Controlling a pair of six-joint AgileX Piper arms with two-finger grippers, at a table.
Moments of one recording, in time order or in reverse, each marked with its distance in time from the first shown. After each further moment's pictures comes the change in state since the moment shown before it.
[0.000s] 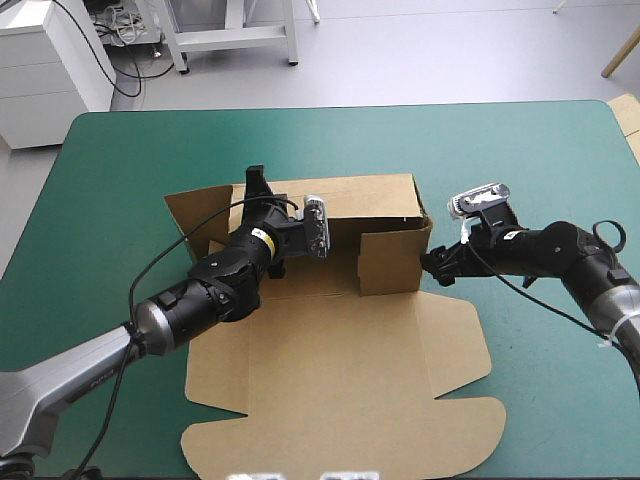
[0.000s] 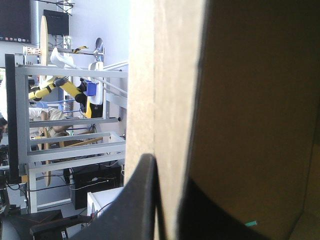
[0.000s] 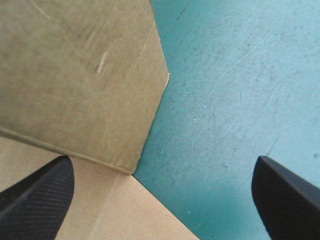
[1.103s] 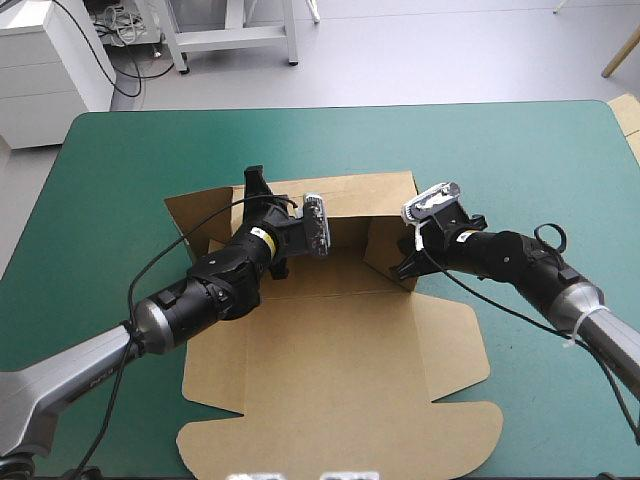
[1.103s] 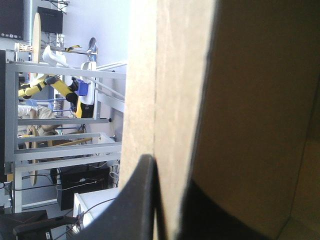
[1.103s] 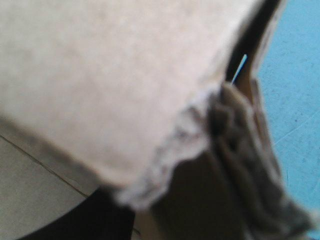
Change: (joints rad) left arm 0.001 0.002 -0.005 -0.052 -0.013 0.002; right arm 0.226 0.058 0.001 0.010 -0.247 -0.037
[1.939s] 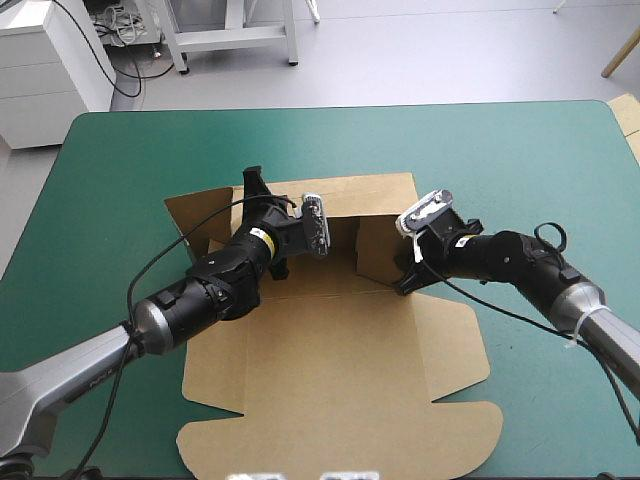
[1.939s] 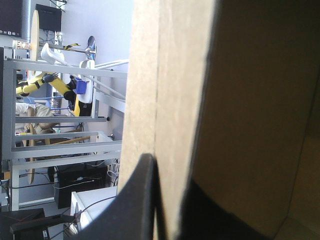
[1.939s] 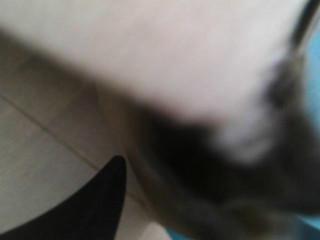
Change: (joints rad) left arm 0.000 -0.002 -0.001 -0.005 0.004 -0.010; right arm -0.001 -0.001 -0.004 -0.040 0.100 -0.056
